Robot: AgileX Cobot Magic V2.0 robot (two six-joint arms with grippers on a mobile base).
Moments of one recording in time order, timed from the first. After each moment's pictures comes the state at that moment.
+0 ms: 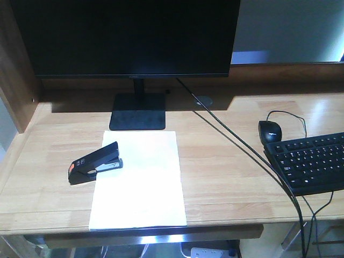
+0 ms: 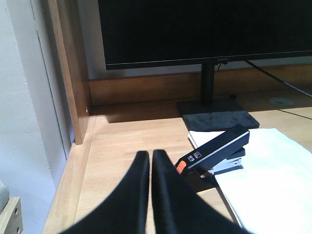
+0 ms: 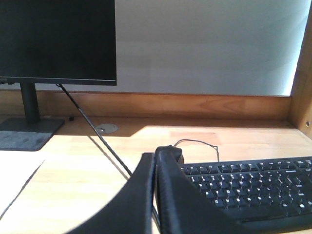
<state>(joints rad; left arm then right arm) -0.06 -0.01 0.03 0.01 0.17 0.01 0.02 -0.01 0.03 -0.06 0.07 0.01</state>
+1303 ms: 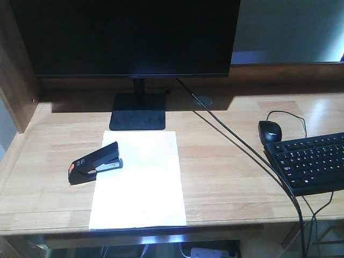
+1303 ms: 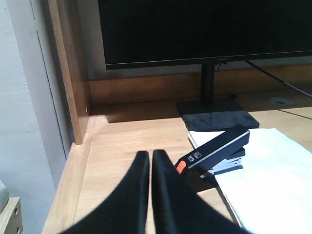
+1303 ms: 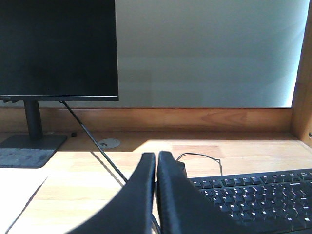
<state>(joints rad) -0.06 -0.01 0.03 0.01 0.17 0.01 0.02 -0.01 0.03 -0.04 0.02 0.01</state>
